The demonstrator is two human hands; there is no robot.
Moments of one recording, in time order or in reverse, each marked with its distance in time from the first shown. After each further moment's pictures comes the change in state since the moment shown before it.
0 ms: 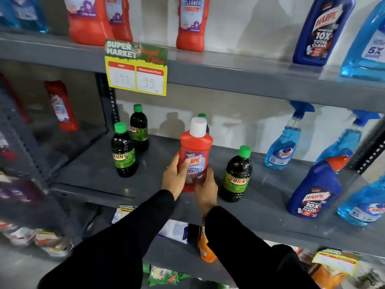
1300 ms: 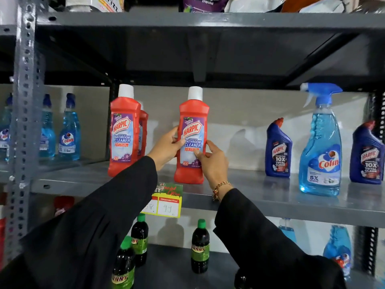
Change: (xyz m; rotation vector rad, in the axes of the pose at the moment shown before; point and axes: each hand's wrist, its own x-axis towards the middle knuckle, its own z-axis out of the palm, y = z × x) left_hand 0.067 0.348 -0.105 0.056 -0.182 0.554; right_hand 0.075 -0.321 -0.054 0.062 0.189 -0.557
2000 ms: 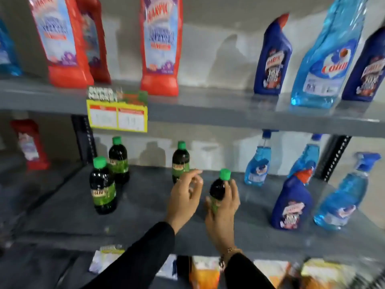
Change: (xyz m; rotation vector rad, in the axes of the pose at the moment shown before) left_hand -0.193 -0.188 0.178 0.084 0.114 0.052; right_hand -0.232 0.220 -0.054 -0.348 0.129 0.025
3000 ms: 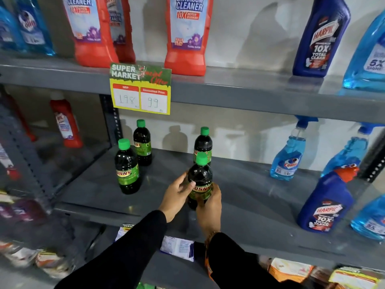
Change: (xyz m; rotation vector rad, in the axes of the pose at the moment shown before) left_hand -0.025 -0.082 -0.042 -0.288 -0.154 -0.643; right_hand -0.028 0.001 0.075 0.289 -0.292 0.451
